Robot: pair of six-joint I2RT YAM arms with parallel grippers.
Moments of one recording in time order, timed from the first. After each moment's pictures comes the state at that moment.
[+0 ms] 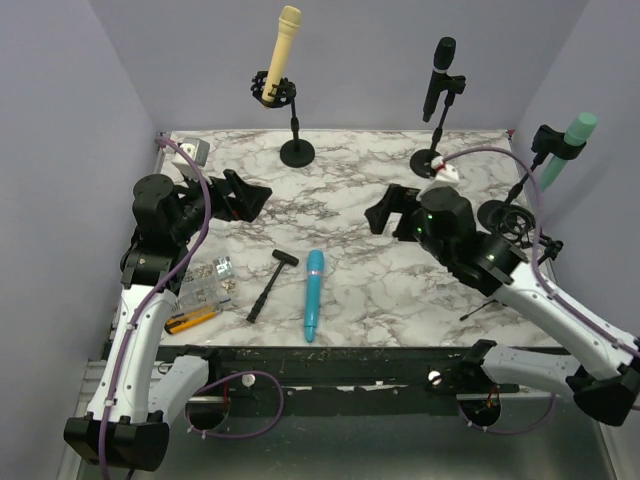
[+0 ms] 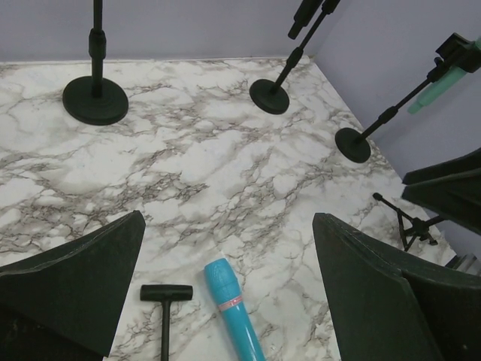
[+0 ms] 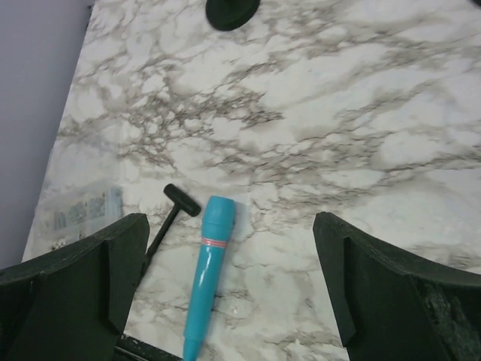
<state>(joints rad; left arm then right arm) -0.11 0.89 1.04 -0.25 0.49 -0.37 0.78 1.15 1.10 -0.40 0.34 0.62</state>
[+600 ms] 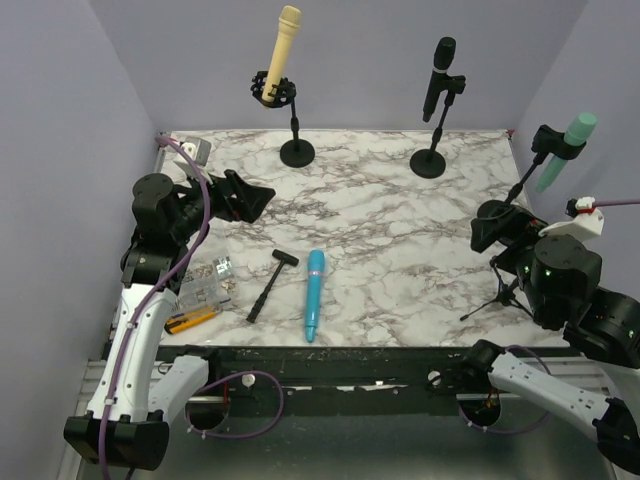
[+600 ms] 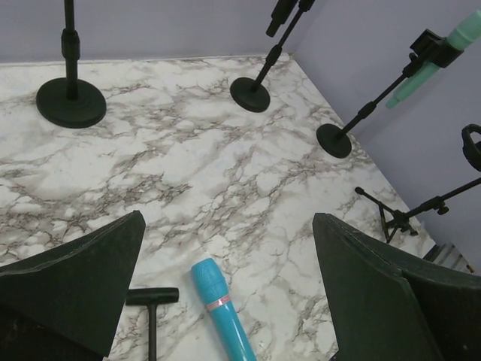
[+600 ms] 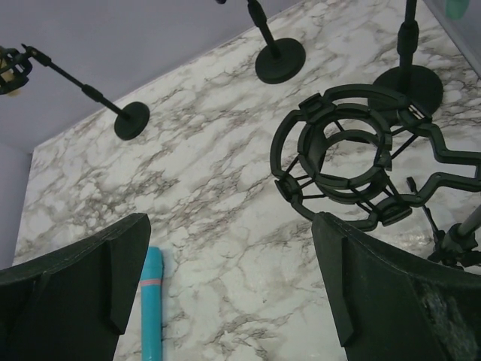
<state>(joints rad) -0.11 0.89 1.04 -0.24 0.54 -0.39 0.78 0.65 1.26 -0.99 0.80 0.72</state>
